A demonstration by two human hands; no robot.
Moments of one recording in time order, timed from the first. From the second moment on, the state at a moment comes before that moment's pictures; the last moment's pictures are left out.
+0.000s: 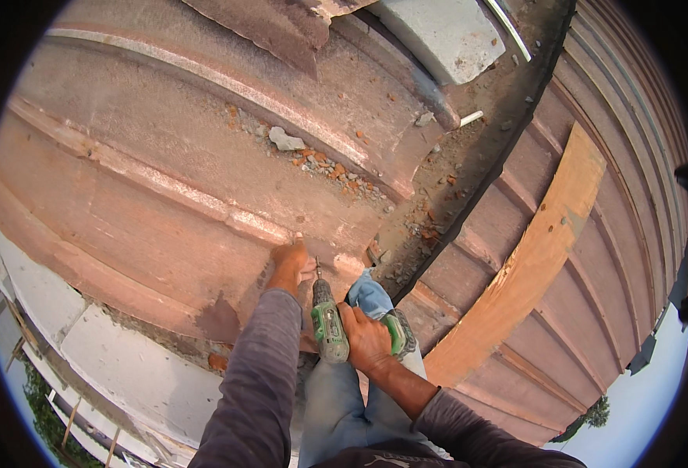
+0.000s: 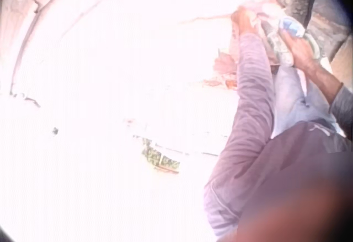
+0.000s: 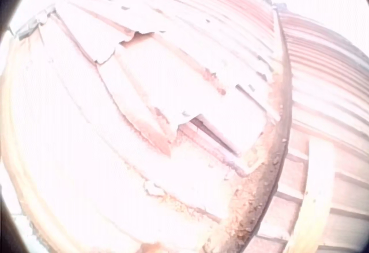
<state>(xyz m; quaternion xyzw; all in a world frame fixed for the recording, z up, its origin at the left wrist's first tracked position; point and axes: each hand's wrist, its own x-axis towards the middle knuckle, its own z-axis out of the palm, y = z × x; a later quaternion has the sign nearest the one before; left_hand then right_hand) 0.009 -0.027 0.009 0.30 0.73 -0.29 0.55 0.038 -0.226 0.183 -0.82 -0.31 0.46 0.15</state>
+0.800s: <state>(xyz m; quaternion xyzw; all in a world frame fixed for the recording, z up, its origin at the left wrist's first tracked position) 0.019 -0.025 0.022 0.26 0.73 -0.26 0.58 0.073 -0.223 0.181 -0.83 -0.09 0.47 0.28</state>
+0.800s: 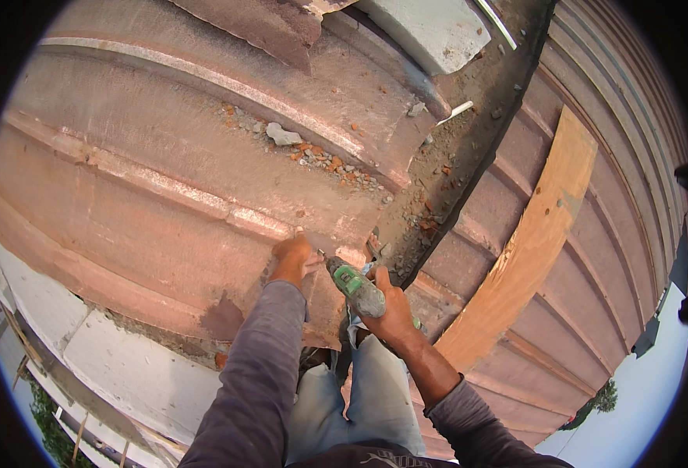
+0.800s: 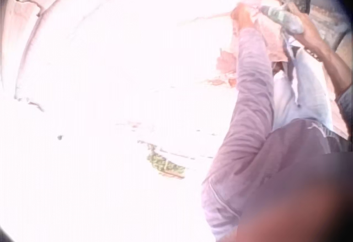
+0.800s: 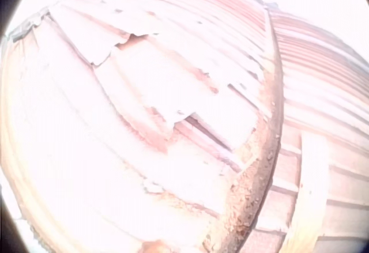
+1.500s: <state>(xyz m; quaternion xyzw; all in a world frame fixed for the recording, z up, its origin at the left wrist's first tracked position) -0.002 -0.035 -0.039 0.27 0.74 -0.31 0.53 0.072 -0.223 0.178 -0.83 -0.23 0.46 0.23</state>
